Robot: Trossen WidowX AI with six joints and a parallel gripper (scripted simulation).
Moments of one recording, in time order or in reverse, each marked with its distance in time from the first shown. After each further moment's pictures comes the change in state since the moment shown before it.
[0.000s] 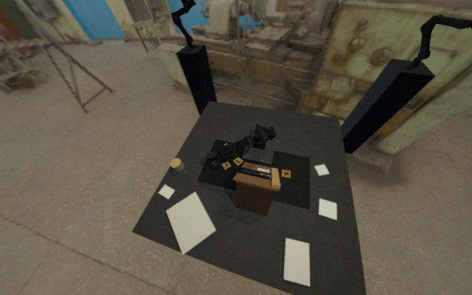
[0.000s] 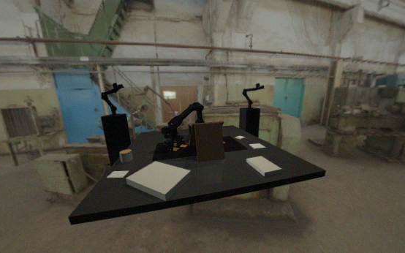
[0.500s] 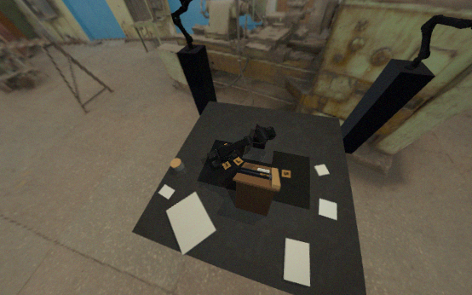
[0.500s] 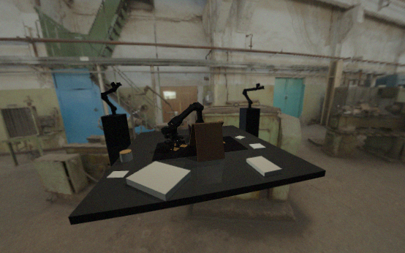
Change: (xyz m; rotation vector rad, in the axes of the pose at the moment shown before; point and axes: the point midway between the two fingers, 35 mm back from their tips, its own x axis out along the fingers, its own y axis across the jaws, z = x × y) arm 0.000 0.000 0.000 0.000 0.000 0.000
